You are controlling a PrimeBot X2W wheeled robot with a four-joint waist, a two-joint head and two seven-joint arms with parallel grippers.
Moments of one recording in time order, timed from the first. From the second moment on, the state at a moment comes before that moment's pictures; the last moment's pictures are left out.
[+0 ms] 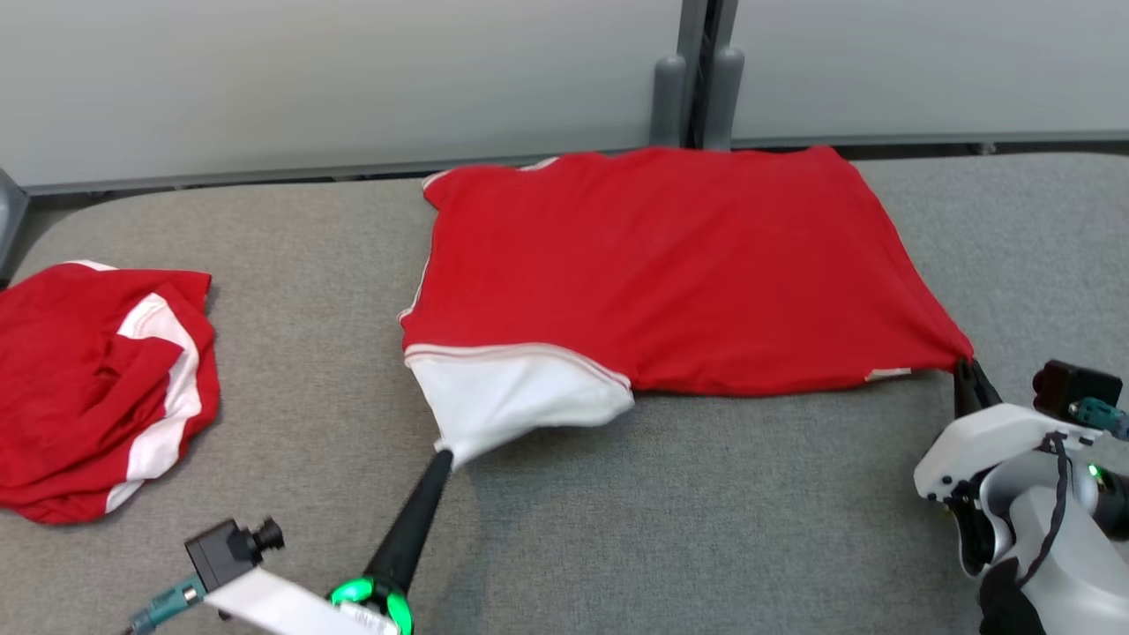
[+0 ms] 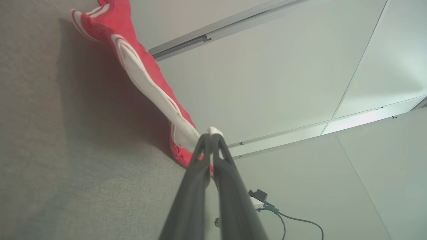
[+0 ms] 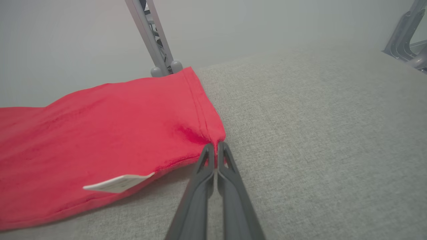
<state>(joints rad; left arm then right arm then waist) 0.00 0.29 -0.47 -0.07 -1.55 -0.13 -0.07 -0.59 -0.07 -0.19 1.06 0.14 0.13 -0.25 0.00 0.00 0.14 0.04</state>
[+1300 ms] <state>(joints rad) 0.38 0.64 -0.45 -0.37 -1.72 -0.02 0.15 0.14 -0.05 -0.28 -0.11 0.26 0.13 0.72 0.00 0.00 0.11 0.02</state>
